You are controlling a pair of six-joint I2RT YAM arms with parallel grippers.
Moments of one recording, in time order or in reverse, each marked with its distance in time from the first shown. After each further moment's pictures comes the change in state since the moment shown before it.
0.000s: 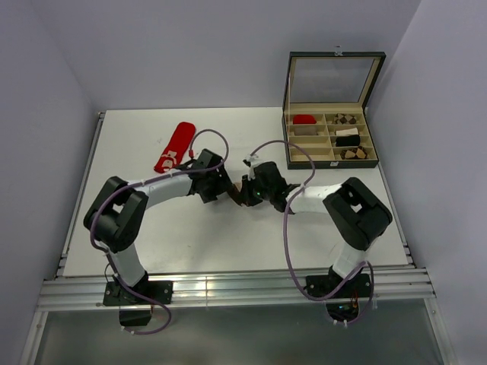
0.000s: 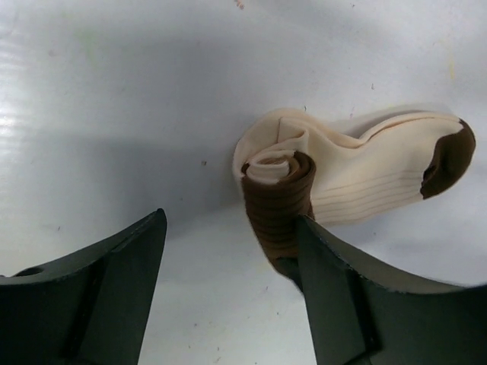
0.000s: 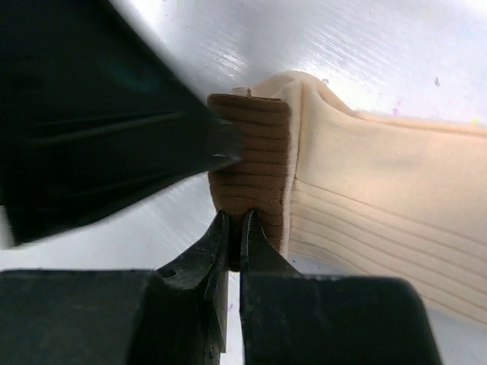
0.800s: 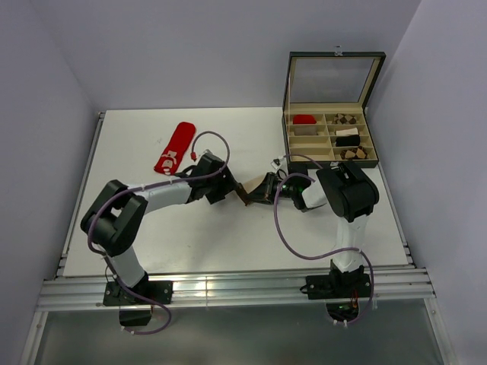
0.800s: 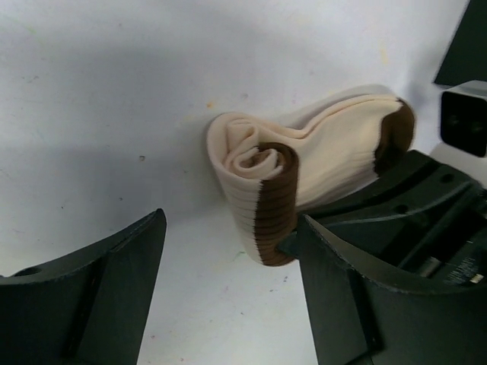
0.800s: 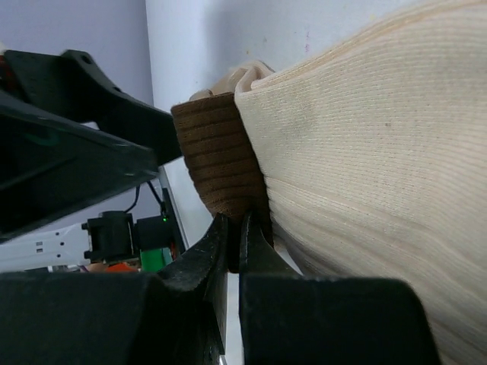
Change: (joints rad) left arm -0.027 -0.066 -0.111 0.212 0.034 -0.075; right arm -0.355 0.274 -0.116 0.496 -0.690 0.595
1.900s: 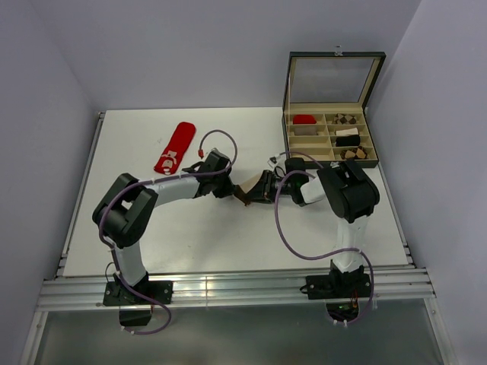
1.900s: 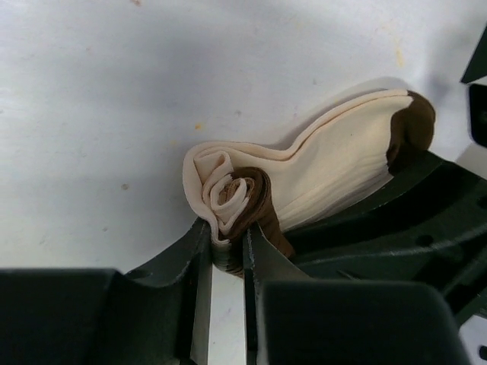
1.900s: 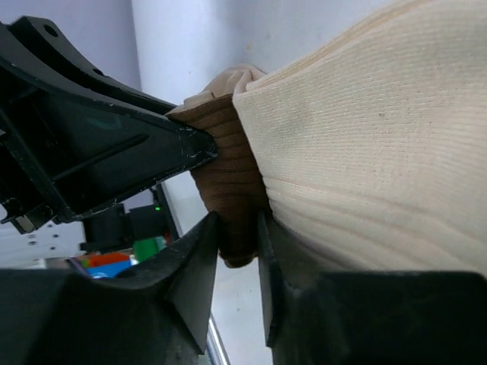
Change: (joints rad) left arm -0.013 0.121 0.100 -0.043 -0.008 0.052; right arm 0.002 -0.003 0.070 -0.149 -0.034 -0.056
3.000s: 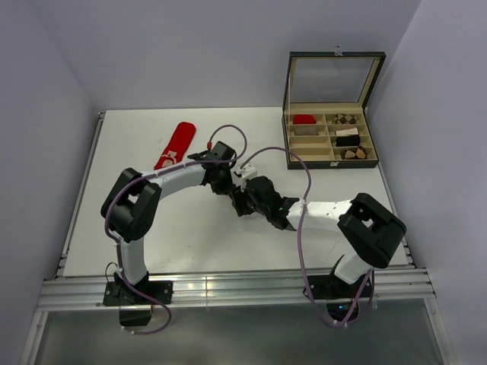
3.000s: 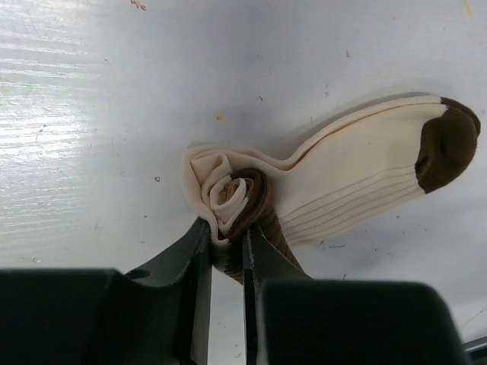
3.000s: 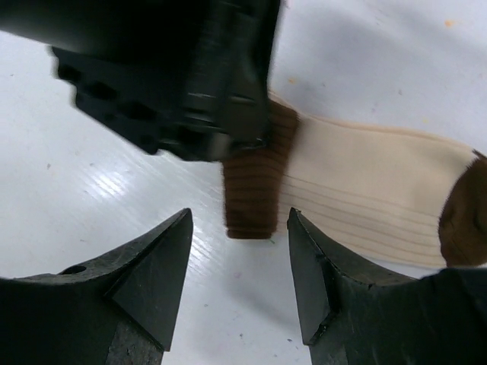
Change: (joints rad) left arm 0.002 0.074 0.221 -0.336 -0.002 0.221; right arm 0.504 -0.435 -0.046 -0.346 1.008 -0.631
